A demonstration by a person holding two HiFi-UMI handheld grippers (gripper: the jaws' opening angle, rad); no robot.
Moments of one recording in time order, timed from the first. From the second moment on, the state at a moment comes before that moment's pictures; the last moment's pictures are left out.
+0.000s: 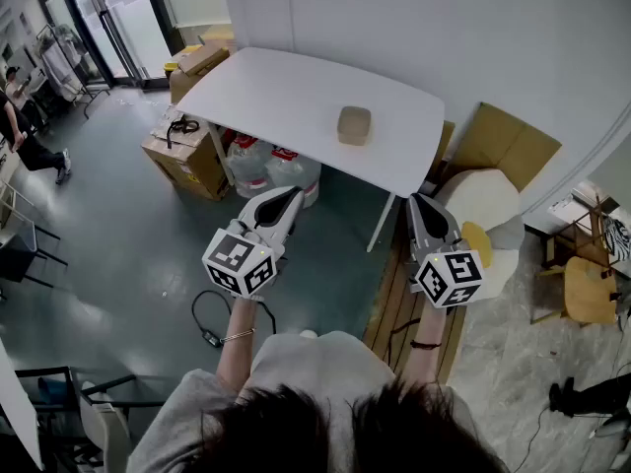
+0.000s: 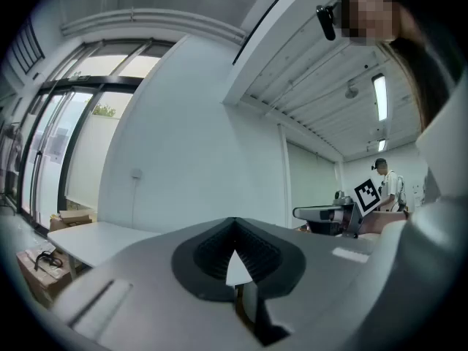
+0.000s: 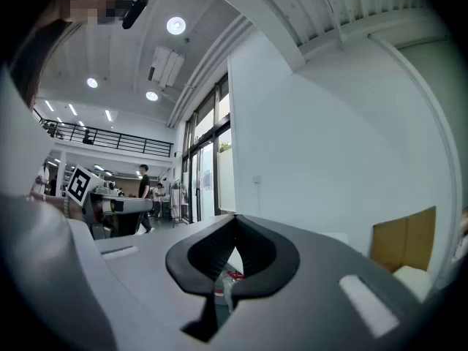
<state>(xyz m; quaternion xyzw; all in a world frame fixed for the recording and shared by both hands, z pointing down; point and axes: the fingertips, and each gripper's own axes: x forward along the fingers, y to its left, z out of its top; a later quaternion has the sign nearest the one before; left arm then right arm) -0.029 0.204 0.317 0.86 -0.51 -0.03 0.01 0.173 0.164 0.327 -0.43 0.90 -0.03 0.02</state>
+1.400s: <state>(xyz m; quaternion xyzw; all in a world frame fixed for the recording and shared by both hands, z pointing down) -0.015 0.168 0.343 0.86 -0.52 -0.02 0.04 0.172 0.123 0.349 -0.40 0.91 -0.06 0.03</state>
